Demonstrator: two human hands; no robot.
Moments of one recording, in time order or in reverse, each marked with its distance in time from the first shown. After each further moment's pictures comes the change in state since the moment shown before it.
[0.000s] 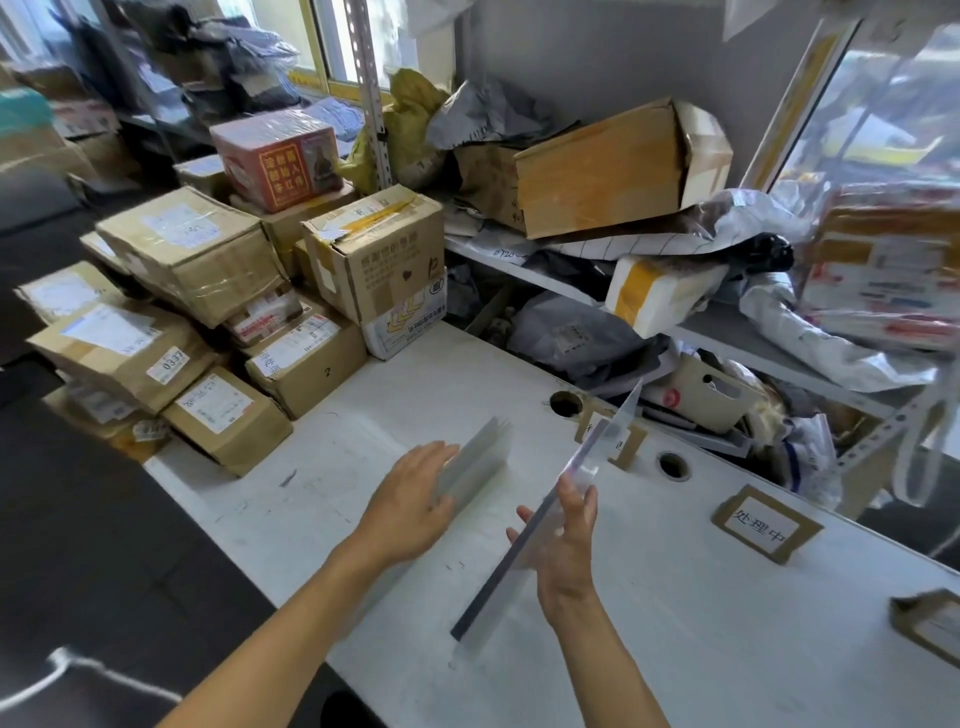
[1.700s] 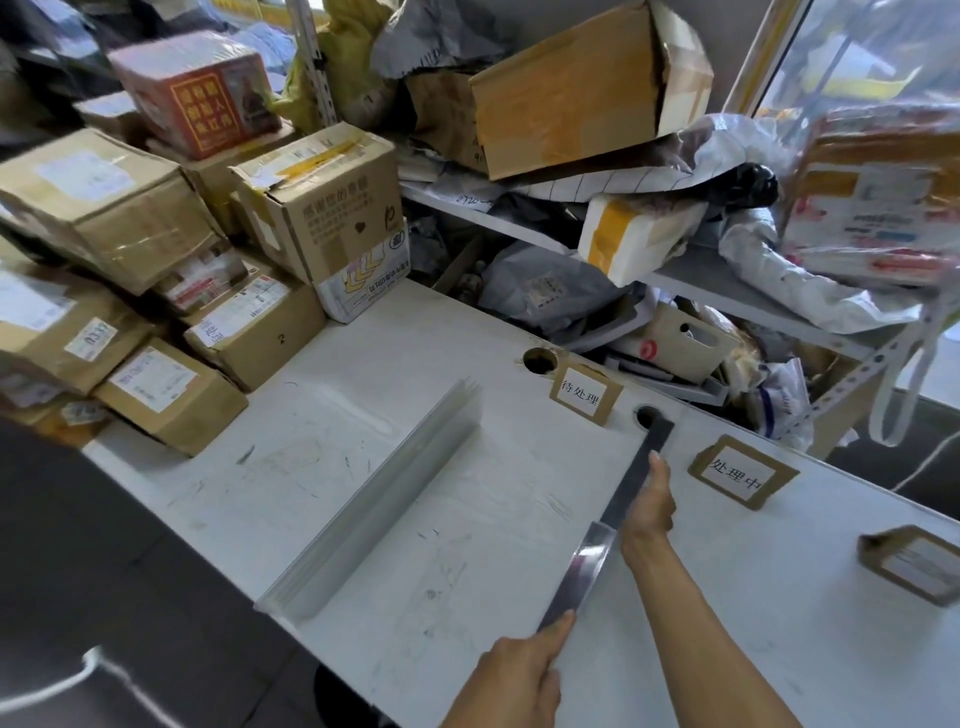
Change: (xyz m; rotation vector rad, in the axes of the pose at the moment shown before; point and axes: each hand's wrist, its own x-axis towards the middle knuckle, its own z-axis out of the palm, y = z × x) left_hand -0.085 0.057 0.170 -0.234 -0.307 -0.009; right_hand 0.102 -0.002 -0.140 0.031 0.454 -0.088
